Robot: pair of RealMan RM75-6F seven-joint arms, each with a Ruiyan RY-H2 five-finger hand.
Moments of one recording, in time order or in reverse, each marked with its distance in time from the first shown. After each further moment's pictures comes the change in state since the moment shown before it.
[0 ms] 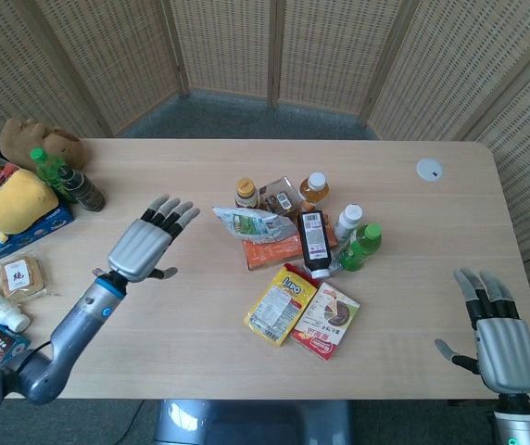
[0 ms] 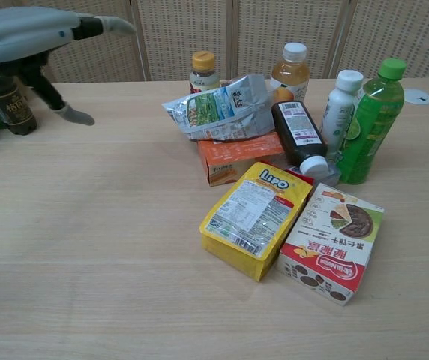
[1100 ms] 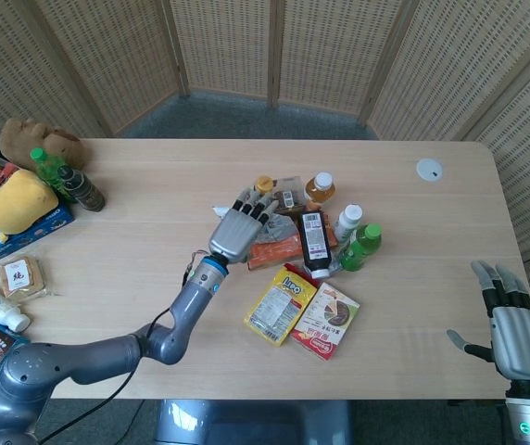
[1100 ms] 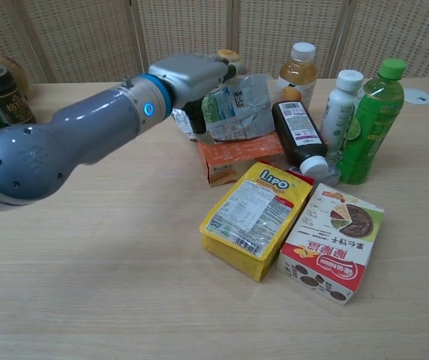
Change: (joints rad) left arm -0.401 -0.535 -0.064 0.528 -0.386 -0.078 0.291; right arm 0.029 0.025 0.041 0.037 0.122 -0.049 0.098
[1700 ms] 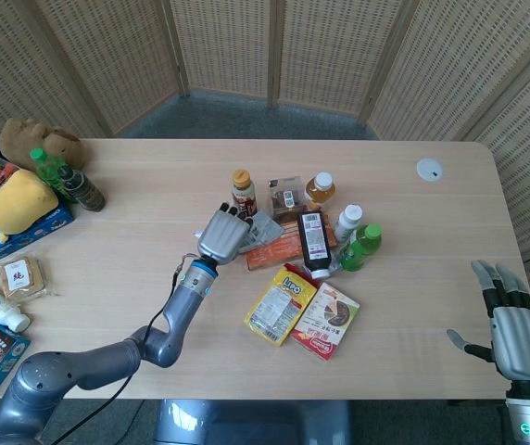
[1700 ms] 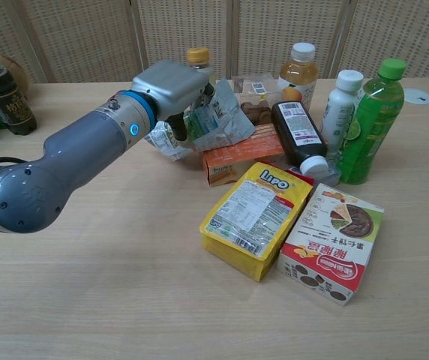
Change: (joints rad) left arm 0.032 -0.073 0.063 0.159 0.108 0.087 -0.051; right arm 0.002 0.001 -0.003 0.001 -0.008 0.006 0.008
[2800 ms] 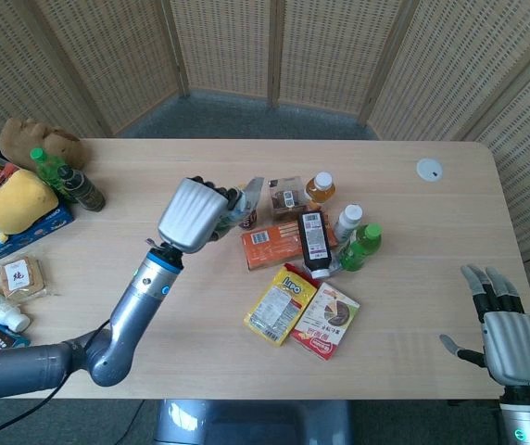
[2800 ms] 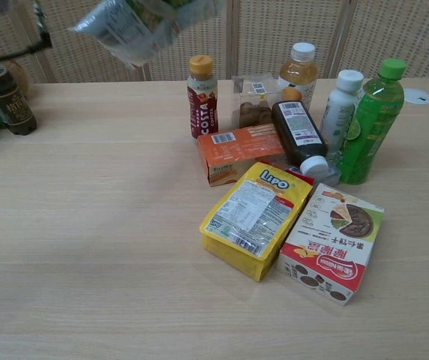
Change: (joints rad) left arm 0.116 0.534 -0.124 -0.826 0.061 0.228 0.156; right arm -0.005 -0.005 -0.027 -0.023 -0.049 0.011 -0.034
